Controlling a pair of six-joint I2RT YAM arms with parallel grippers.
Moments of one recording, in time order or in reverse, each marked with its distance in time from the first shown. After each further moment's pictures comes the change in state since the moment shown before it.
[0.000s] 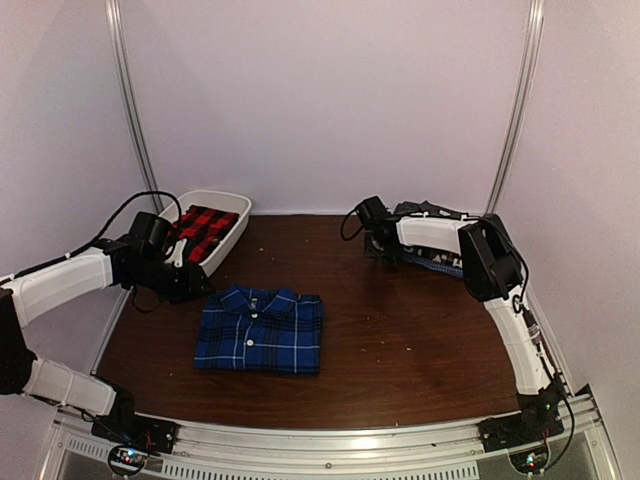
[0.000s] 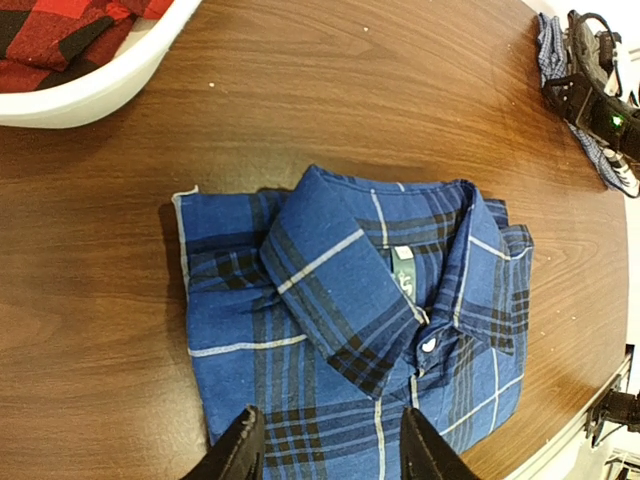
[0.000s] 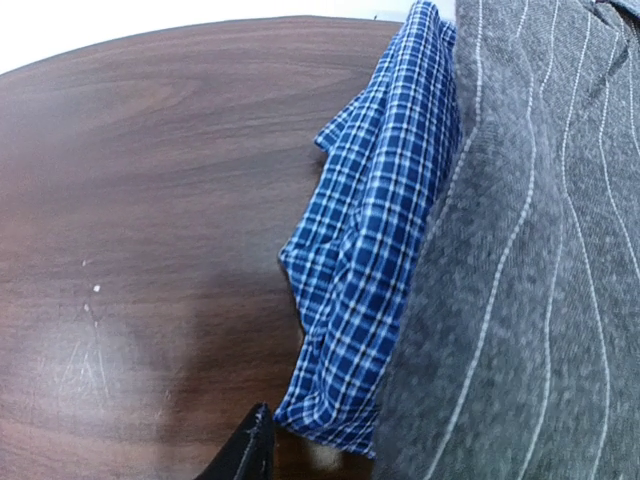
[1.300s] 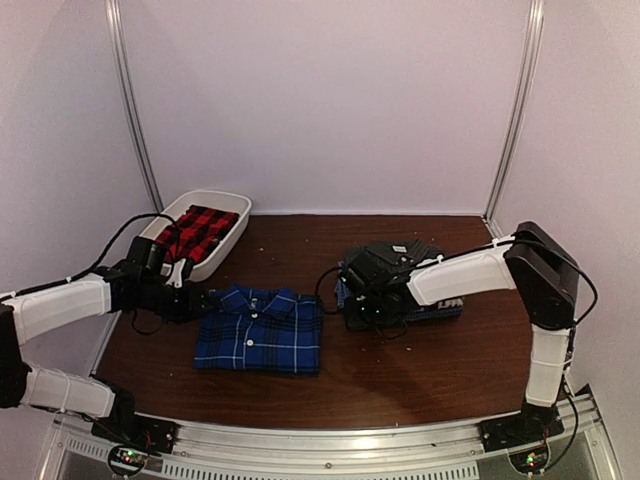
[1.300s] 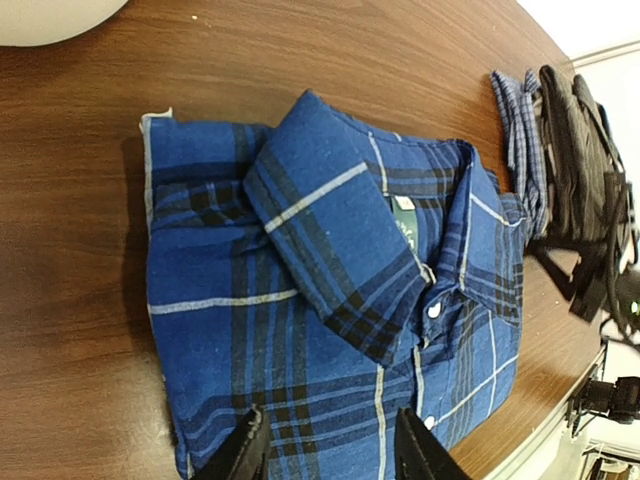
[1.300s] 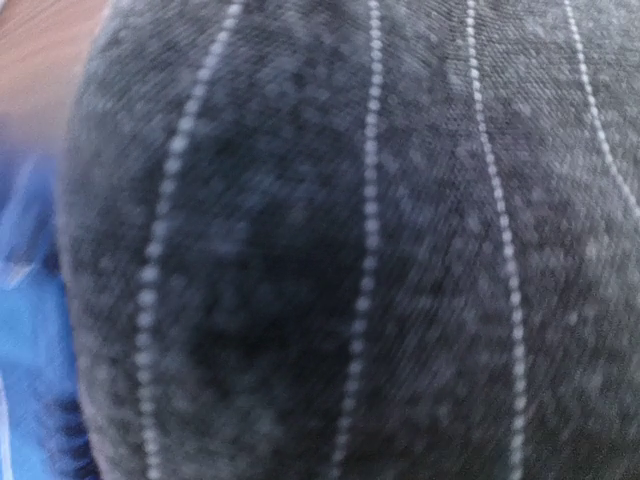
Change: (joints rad) left arm 0.000 -0.076 -0.206 0.169 0.092 -0.071; right arm 0.344 -0.514 -0.793 0.179 -0.310 0.237
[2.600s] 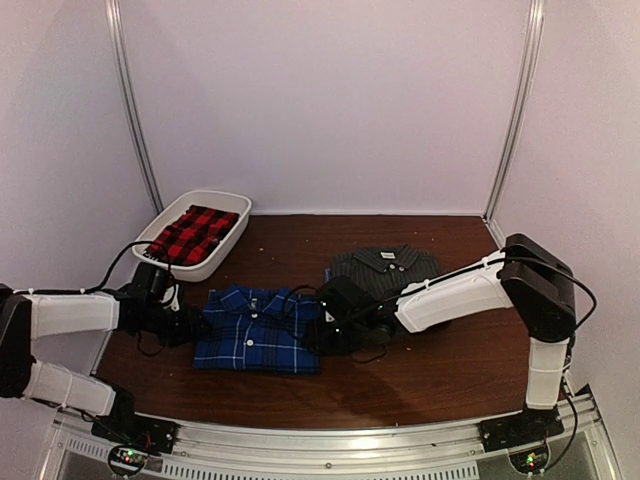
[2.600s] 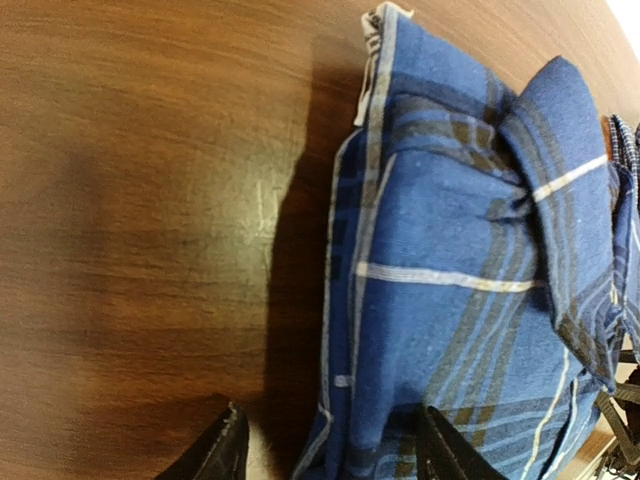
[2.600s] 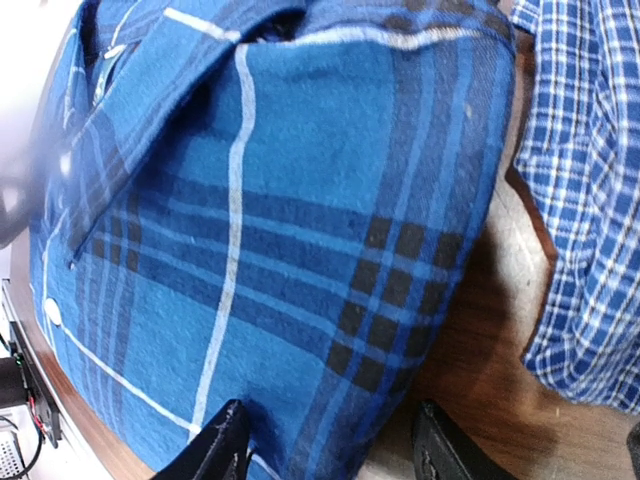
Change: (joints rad) left arm 0.025 0.047 -0.176 0.135 -0.147 -0.101; right arm 0.179 0.008 -0.038 0.235 -0.204 0.150
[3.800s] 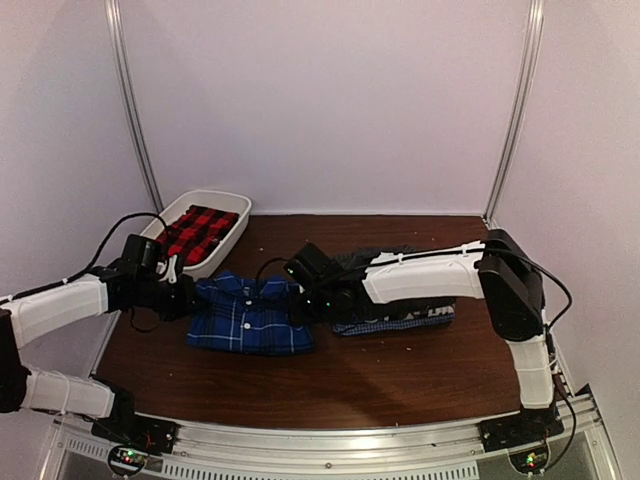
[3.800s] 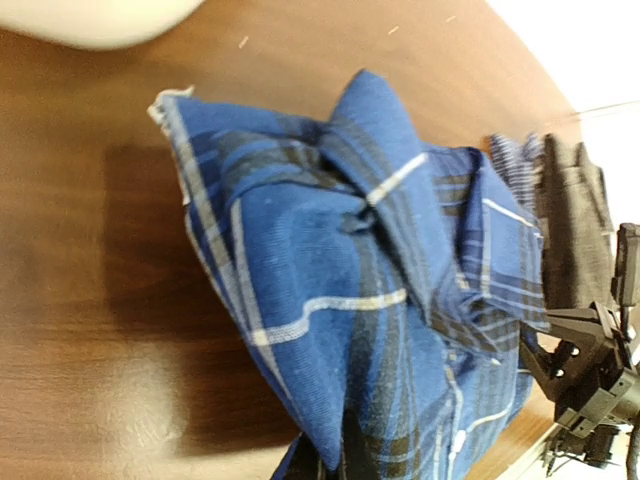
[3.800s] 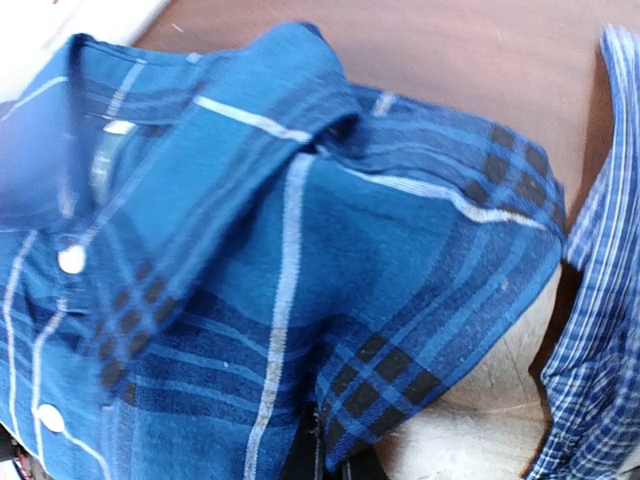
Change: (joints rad) left arm 0.002 -0.061 0.149 -0.087 0.112 -0.009; right arm -0.015 0.176 0.417 -0.267 0.099 -0.115
